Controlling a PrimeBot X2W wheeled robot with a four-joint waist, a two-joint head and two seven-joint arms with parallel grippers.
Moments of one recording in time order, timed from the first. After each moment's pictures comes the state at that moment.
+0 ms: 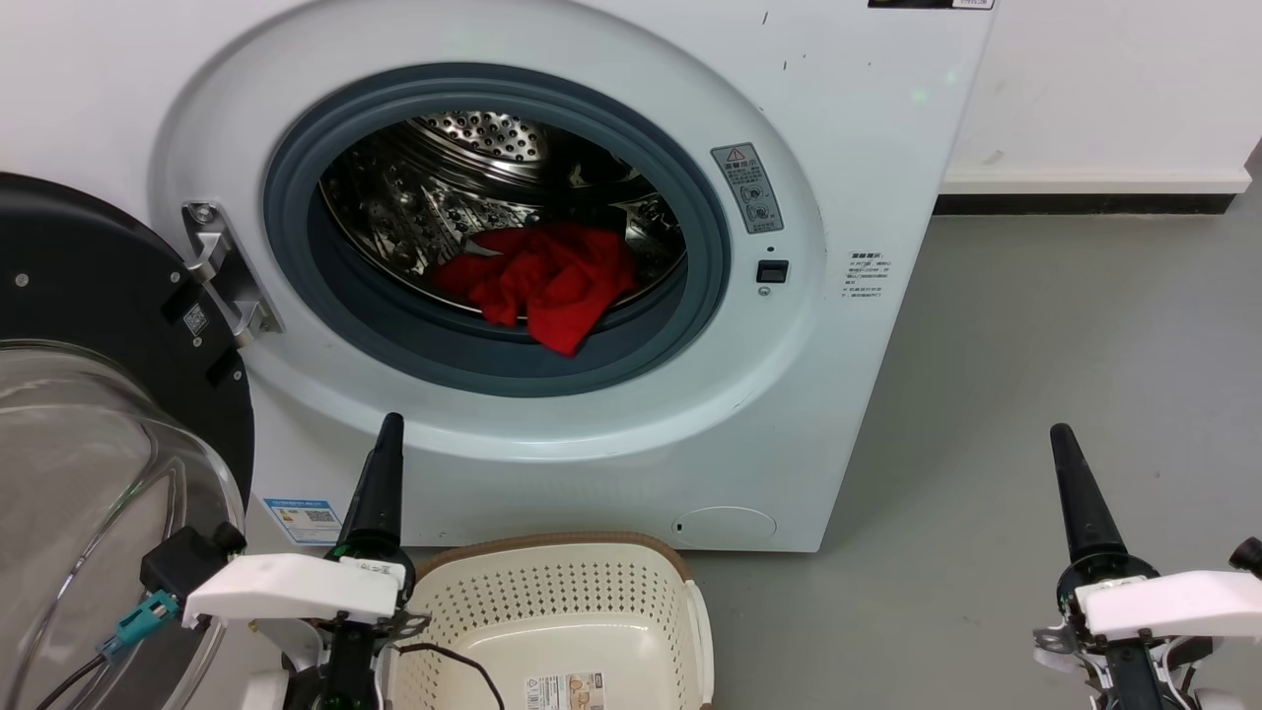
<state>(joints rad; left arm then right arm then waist) -0.13 0.05 0.01 0.19 -1.19 -0.13 -0.02 -0.06 -0.05 -0.08 0.15 1.18 0.13 -0.02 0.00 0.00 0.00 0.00</state>
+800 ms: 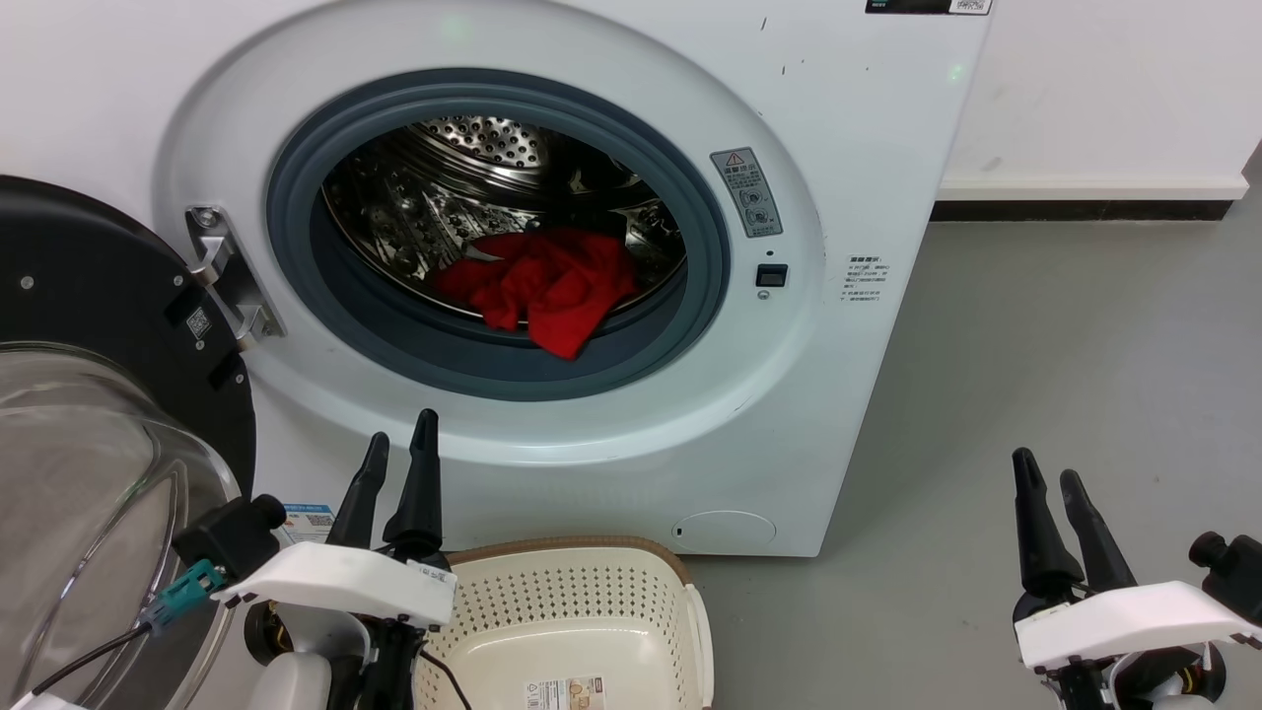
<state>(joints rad) -0.15 0.05 -0.03 0.21 -0.76 -0.13 -0.10 -0.04 -0.05 -0.05 0.16 0.69 0.13 -0.10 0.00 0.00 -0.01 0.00</state>
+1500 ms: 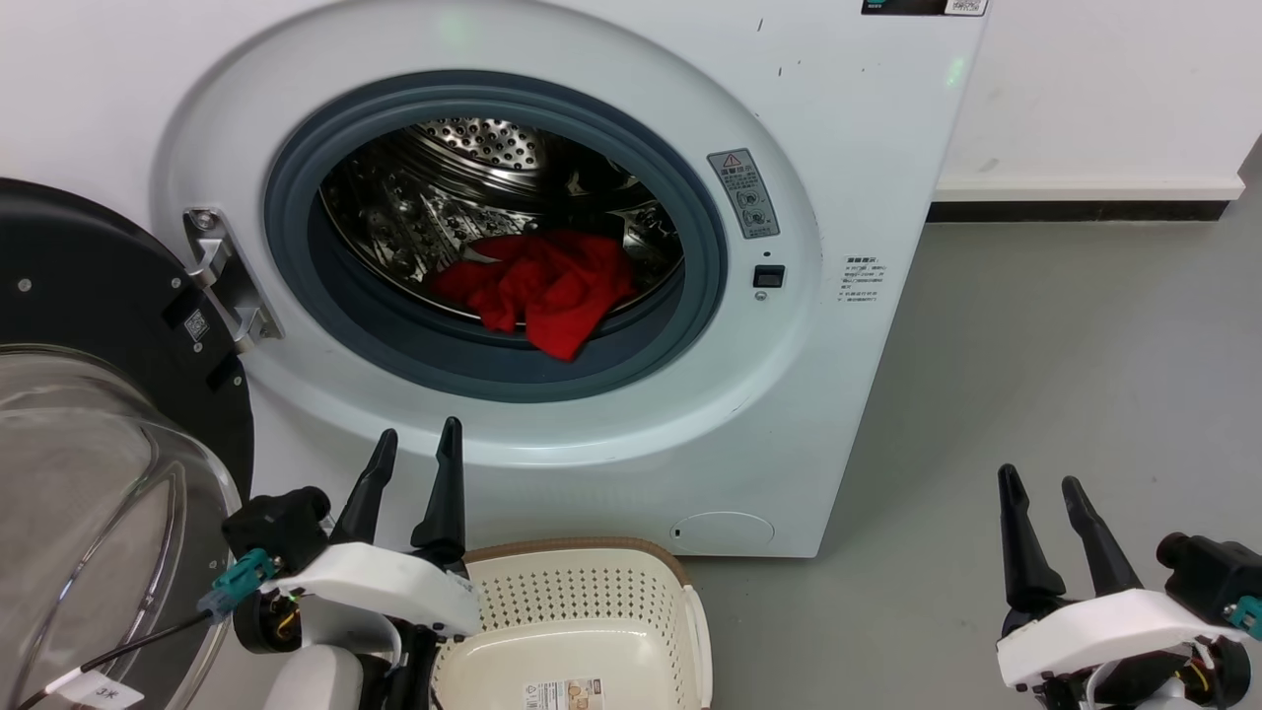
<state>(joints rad) -0.17 0.05 -0.05 0.28 -0.47 -0.13 -0.16 -0.04 -0.05 -0.05 0.20 0.42 0.13 -0.14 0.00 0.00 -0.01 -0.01</state>
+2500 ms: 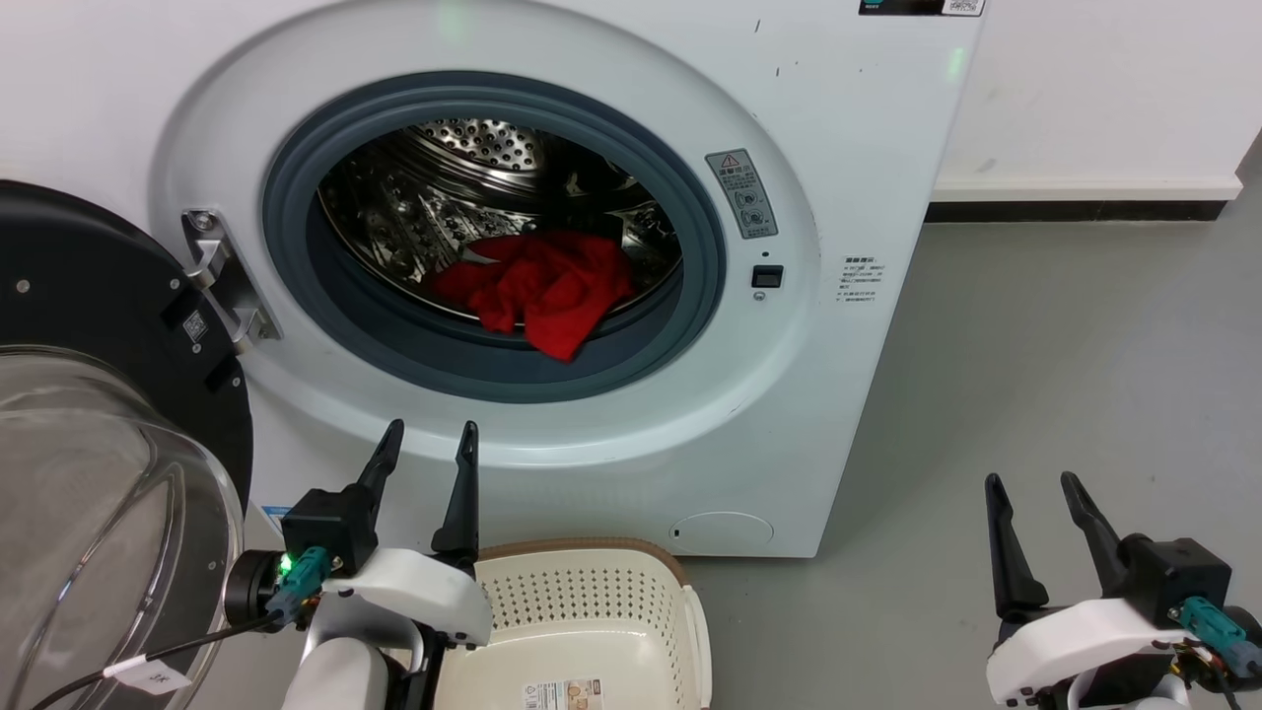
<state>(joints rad) -0.19 0.05 -0.06 0.33 -0.17 -0.10 -0.23 -0.04 -0.05 -0.06 0.22 0.11 0.13 -0.19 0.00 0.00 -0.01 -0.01</state>
